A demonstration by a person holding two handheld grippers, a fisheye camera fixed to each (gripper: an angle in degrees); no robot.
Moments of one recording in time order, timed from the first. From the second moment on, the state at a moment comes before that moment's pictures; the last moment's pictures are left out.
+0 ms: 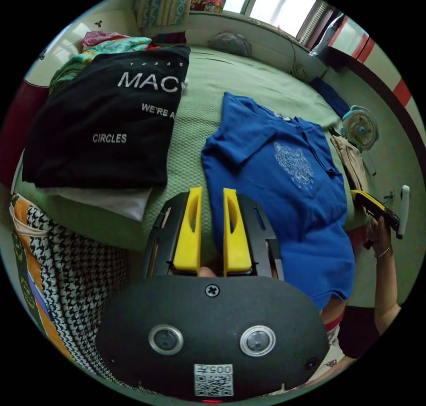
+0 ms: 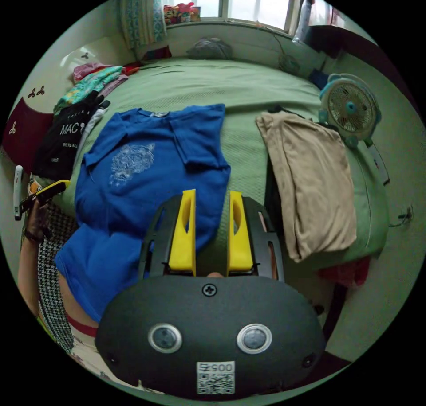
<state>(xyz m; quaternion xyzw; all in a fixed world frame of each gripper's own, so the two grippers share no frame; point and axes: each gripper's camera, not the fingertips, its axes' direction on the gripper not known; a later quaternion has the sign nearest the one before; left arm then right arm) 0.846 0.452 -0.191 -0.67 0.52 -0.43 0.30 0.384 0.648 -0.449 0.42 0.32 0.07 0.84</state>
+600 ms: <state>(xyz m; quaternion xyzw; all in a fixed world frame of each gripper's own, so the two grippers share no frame) 0.886 0.401 -0.188 -0.70 0.54 -0.35 0.32 0.420 0.702 -0.380 0.41 0.34 0.12 0.84</state>
